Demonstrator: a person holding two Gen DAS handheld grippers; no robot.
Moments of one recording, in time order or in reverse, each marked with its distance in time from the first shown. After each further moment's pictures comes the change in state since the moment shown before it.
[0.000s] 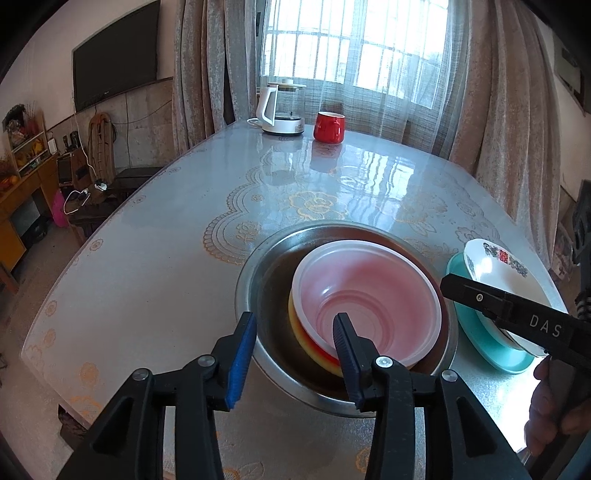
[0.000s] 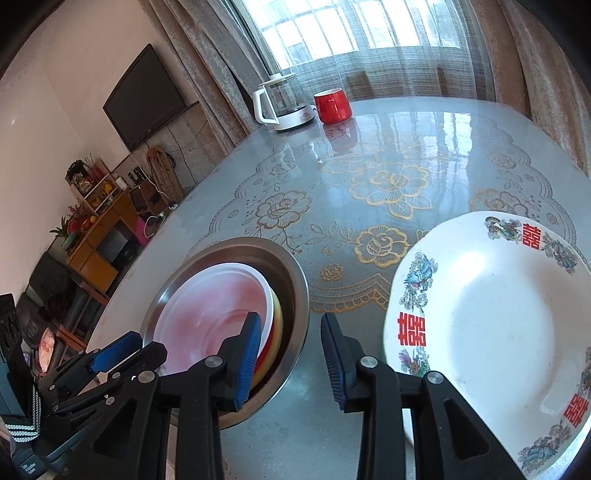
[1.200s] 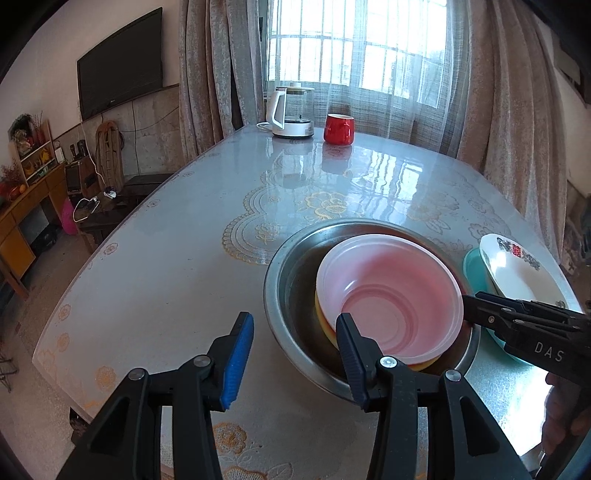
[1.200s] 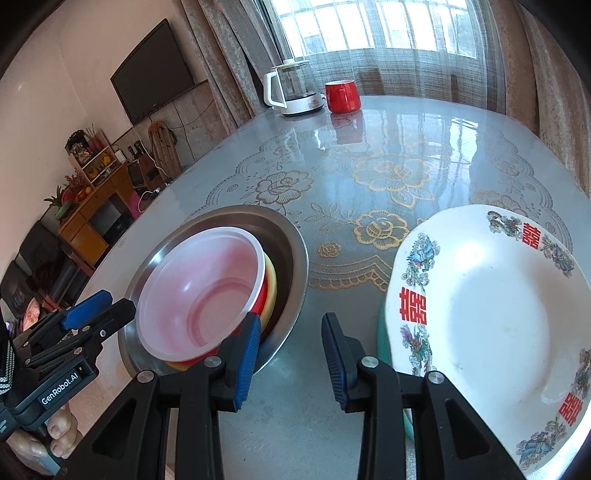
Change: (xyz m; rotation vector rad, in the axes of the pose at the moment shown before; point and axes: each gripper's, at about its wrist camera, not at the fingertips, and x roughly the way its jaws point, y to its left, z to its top) left arm 0.002 0.011 -0.006 0.036 -0.013 0.039; right arm 0.010 0.007 -0.011 -0.098 0.050 -0.045
